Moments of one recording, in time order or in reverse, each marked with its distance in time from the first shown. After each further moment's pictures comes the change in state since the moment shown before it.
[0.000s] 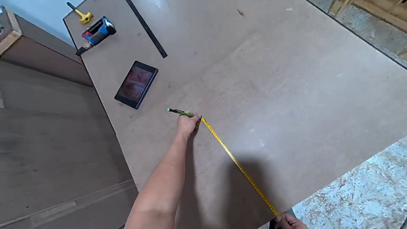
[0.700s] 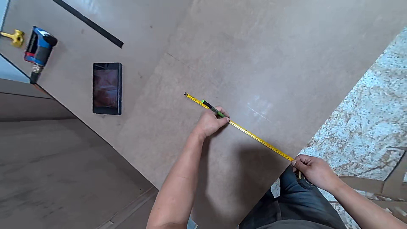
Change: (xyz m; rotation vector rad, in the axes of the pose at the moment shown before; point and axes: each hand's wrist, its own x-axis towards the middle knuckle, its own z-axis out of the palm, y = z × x) left_hand -0.115 0.001 0.045 0.296 -0.737 0.484; right_hand -0.007 -0.004 0.018 -0.145 0.154 0.016
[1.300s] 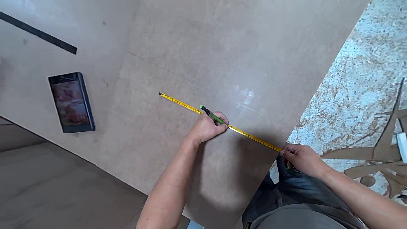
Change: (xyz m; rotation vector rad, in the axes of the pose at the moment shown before) left_hand 0.001 0.014 0.041 0.095 -0.271 0.103; right_hand -0.009 -0.006 0.013 -0.001 -0.011 0.026
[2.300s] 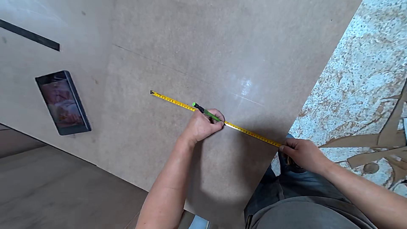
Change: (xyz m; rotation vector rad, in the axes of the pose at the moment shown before) left_hand -0.009 -0.008 0.002 0.011 0.016 0.024; right_hand -0.004 0.003 0.012 0.004 -0.002 -0.002
